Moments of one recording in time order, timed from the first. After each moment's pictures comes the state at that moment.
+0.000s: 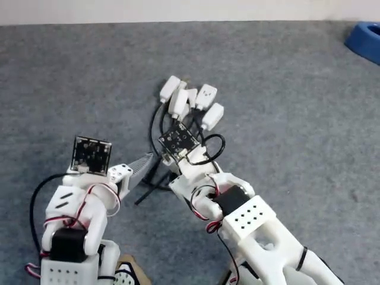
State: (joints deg) left arm -1.6 -93.4 74.6 55.2 -8.0; right arm -42.3 -43.9 61.4 38.4 8.9
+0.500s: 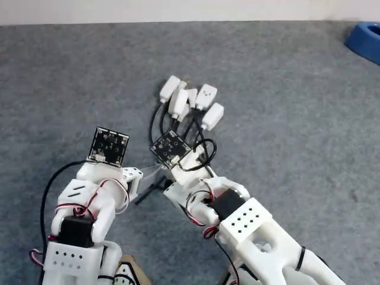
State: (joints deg) left arm 3.0 -84.4 75.8 53.7 -8.0; right arm -46.8 -43.9 61.4 39.4 8.6
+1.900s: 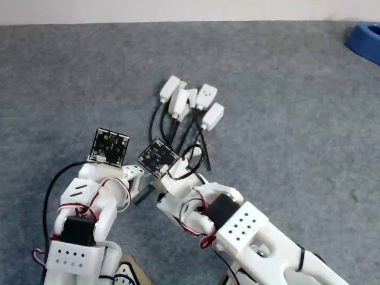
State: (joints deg) left arm 3.1 -84.4 78.8 48.6 -7.8; right arm -51.5 -47.0 58.2 48.2 6.8
